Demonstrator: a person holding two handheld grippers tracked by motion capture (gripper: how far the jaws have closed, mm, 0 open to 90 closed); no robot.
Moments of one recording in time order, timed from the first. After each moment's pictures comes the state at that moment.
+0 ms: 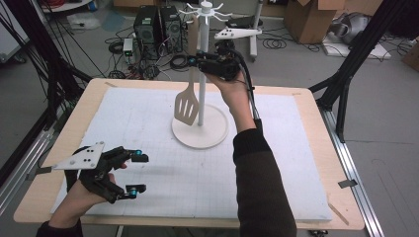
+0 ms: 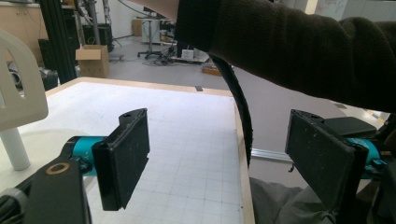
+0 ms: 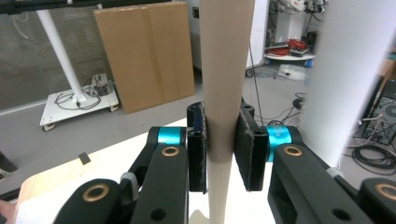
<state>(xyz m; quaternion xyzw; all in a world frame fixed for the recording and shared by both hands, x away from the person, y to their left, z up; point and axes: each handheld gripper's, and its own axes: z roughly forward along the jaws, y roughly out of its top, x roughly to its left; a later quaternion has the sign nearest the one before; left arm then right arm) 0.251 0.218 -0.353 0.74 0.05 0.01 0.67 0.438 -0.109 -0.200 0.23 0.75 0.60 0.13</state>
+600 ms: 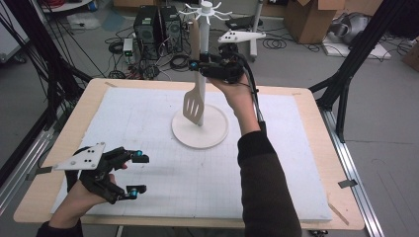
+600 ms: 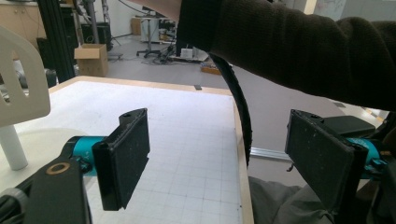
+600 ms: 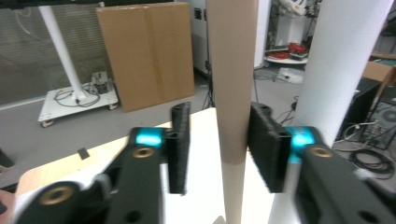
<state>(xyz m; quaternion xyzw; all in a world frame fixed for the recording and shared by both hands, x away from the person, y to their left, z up) 0.251 0.218 -0.354 0.74 0.05 0.01 0.67 0.431 -0.117 -0.203 0.22 0.75 0.60 0.15</state>
